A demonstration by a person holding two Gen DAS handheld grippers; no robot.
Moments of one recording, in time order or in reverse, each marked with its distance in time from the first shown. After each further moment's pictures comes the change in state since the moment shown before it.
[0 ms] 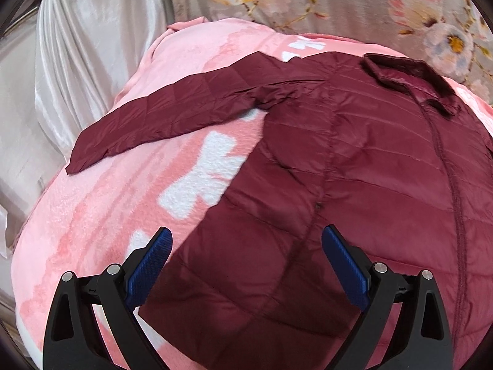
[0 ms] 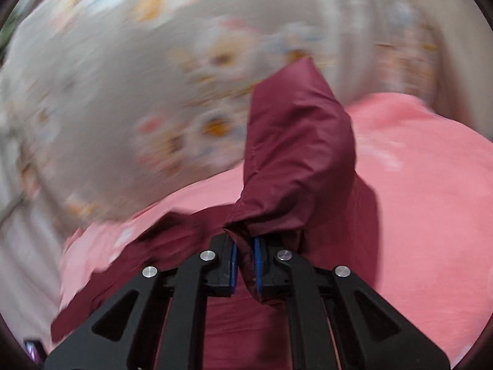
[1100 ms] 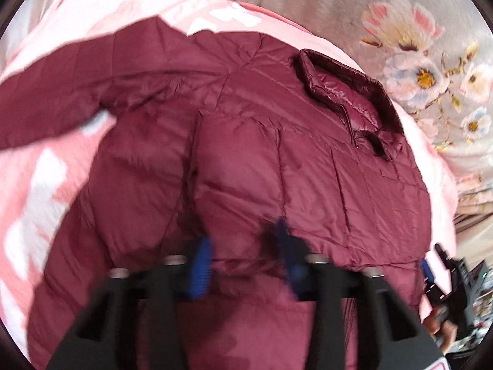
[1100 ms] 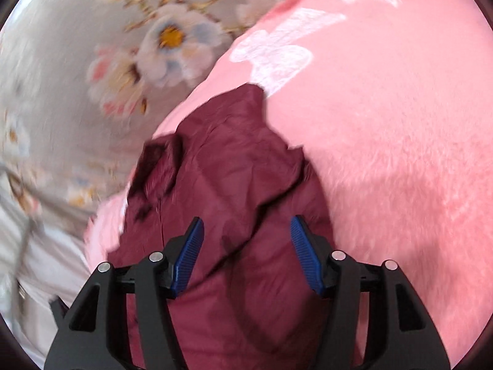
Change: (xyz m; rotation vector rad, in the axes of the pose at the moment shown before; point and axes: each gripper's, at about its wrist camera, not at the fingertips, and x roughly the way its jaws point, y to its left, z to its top) left arm 0.062 -0.073 0.095 -0.130 0.204 -0.487; right arm 0.092 -0.115 -0.102 0.513 0.257 0.003
